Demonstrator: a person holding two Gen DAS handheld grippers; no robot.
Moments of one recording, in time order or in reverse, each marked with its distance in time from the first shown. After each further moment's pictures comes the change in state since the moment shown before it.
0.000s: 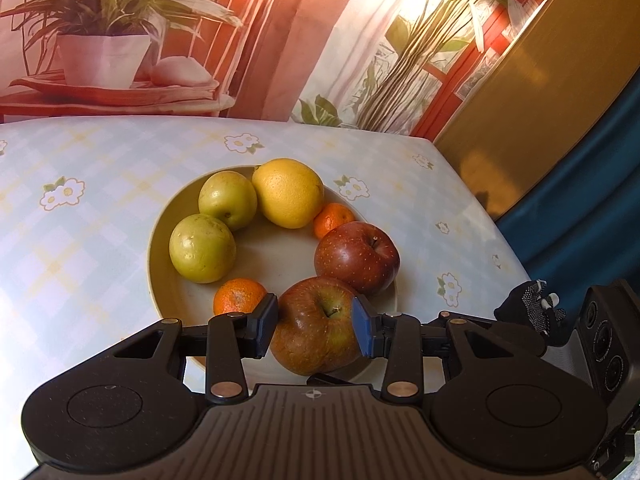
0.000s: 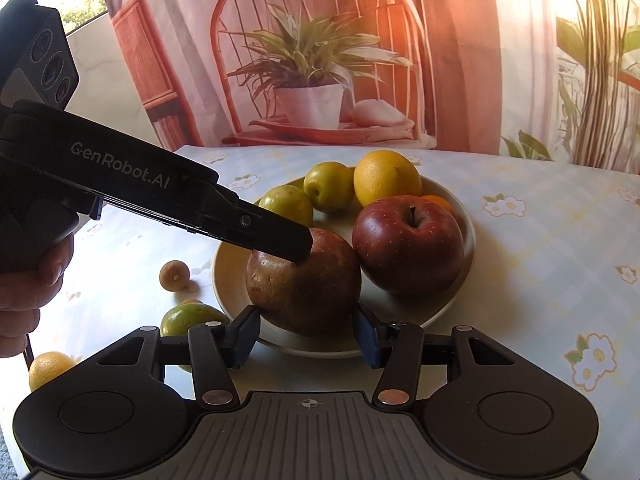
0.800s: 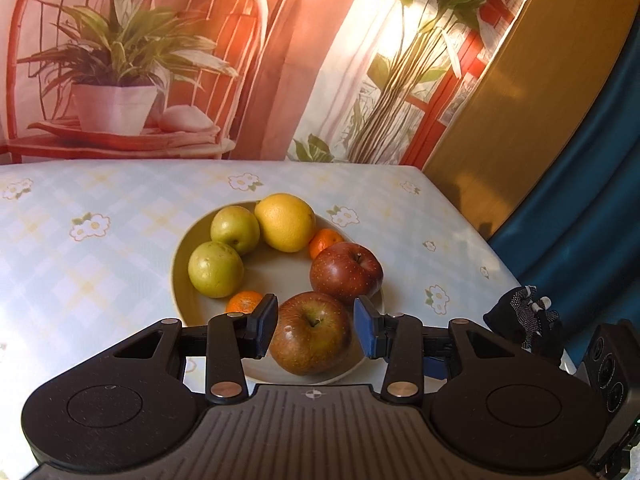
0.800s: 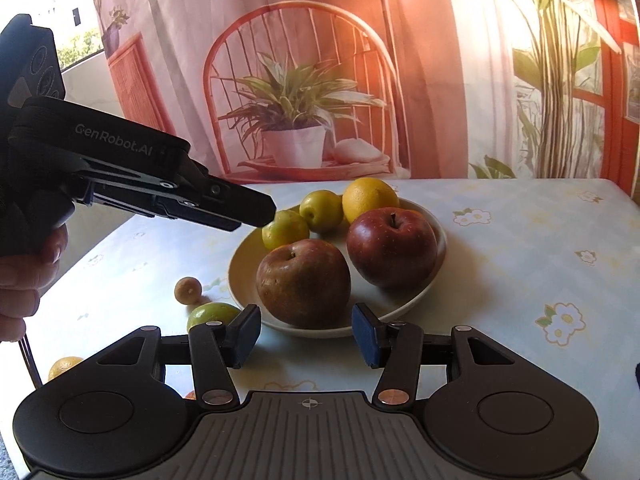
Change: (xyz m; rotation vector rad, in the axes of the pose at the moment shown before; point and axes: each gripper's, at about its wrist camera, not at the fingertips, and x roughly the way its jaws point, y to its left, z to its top) left arm -0.050 -0.010 -0.018 0.066 -0.131 0.037; right arm -0.044 0.017 -0.032 0.044 -0.160 -0.059
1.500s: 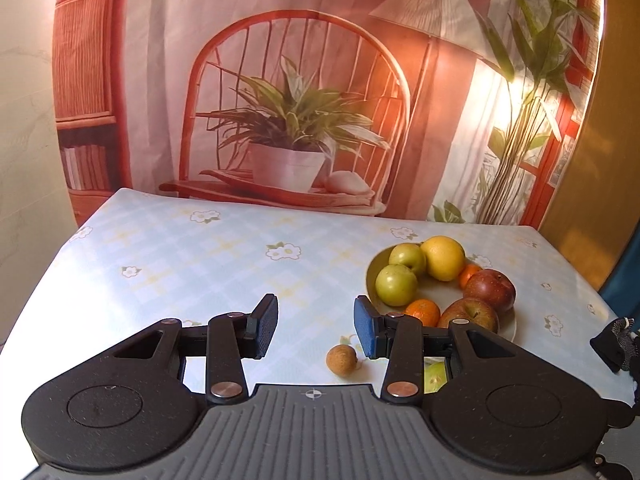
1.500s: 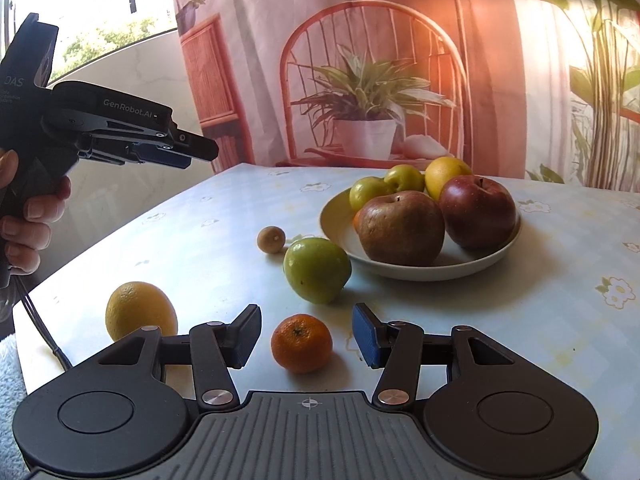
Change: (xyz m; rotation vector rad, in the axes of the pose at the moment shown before) left arm -0.097 0.042 -0.050 -0.053 -0.228 0.391; right arm -0.014 0.048 -0.047 -0.131 -0.008 0.121
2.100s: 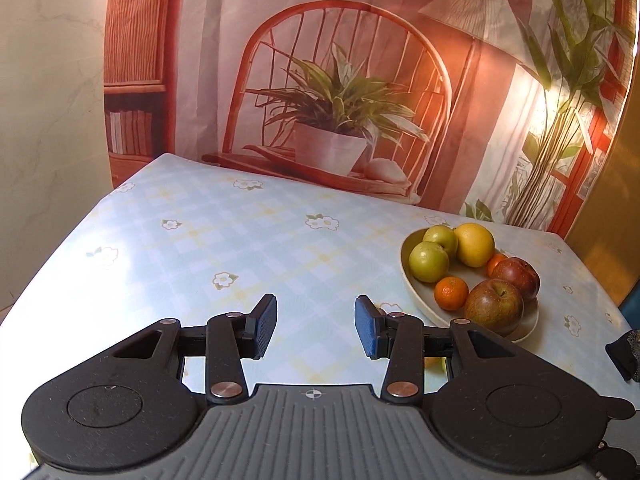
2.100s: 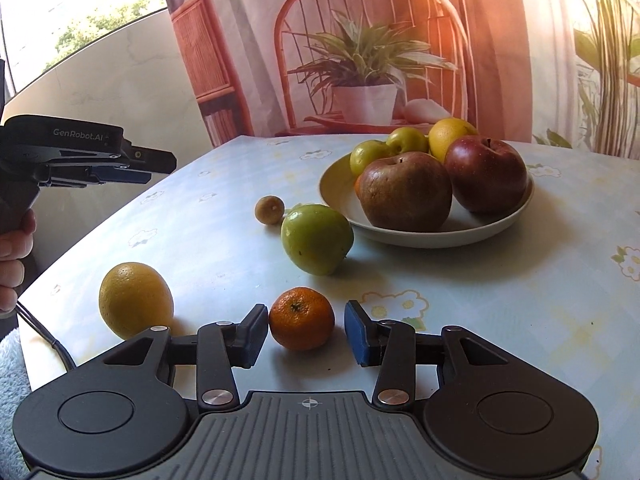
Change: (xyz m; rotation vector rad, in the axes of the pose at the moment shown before) left arm -0.011 0.011 -0.029 -0.105 0.019 0.074; right arm 0.013 -0.006 -0.003 0.049 0.087 0.019
